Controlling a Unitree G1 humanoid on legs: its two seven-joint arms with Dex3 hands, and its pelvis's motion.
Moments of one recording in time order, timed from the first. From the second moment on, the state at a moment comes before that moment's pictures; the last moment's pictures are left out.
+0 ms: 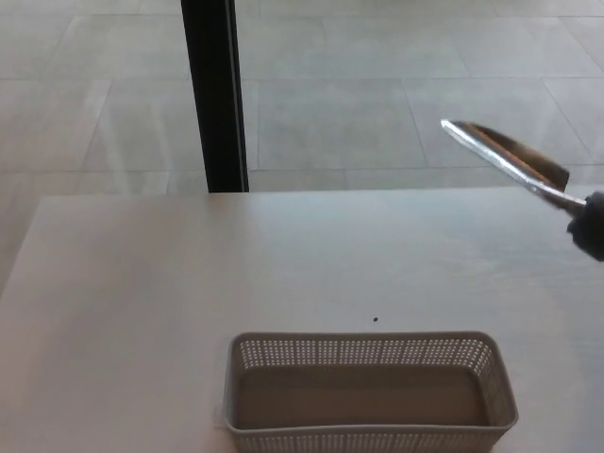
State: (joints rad) left_arm 0.04 0.56 0.35 1.30 -0.10 -0.09 -0.12; right_arm -0.59 -0.78 0.16 0.81 -0.58 -0.36 -0.47
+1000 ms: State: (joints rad) left_arm 0.02 0.57 0.35 1.30 -0.10 -0.09 -0.12; right_arm -0.54 -1.20 0.24 0.53 -0.79 -0.72 -0.55
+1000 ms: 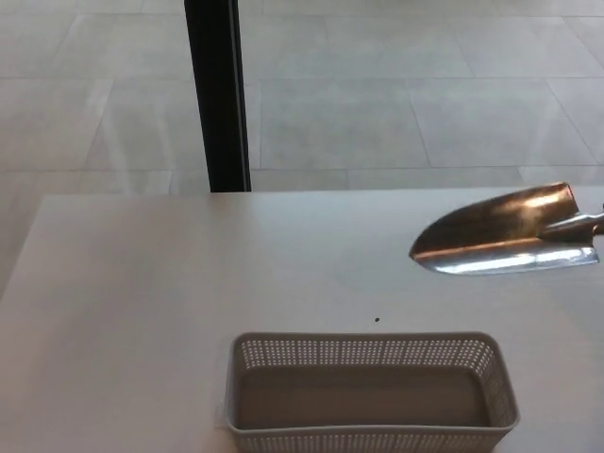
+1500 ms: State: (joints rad) left_arm 0.03 0.61 0.36 1.29 -0.10 -0.10 -0.15; right_arm -0.51 -1.35 0.29 0.46 -1.00 -0.88 -0.72
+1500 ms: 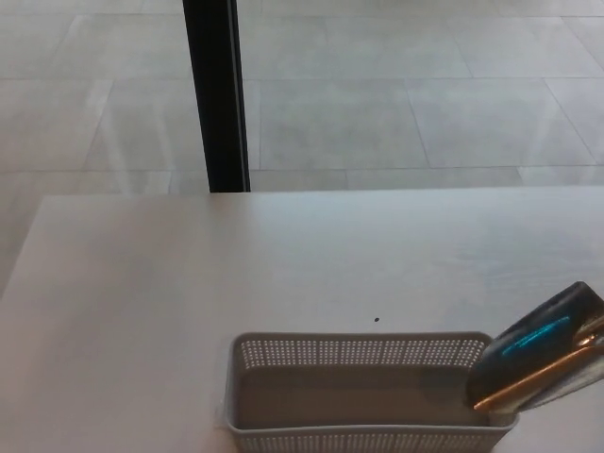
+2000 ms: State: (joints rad) left_arm 0.03 0.61 0.35 1.29 -0.10 -0.11 -0.16; right_arm -0.54 -1.29 0.29 0.43 -1.08 -0.87 -0.72
